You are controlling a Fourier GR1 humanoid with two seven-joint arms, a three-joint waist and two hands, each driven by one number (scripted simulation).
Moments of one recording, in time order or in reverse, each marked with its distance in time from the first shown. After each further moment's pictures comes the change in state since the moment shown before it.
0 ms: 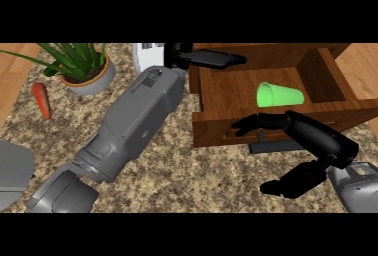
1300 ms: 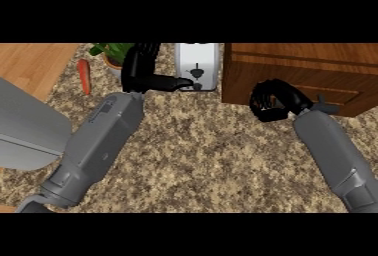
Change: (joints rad) left arm 0.341 0.136 0.020 -0.271 0.032 -0.192 -0.029; right arm -0.432 0.077 -0.065 1.154 0.441 -0.412 -0.530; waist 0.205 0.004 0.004
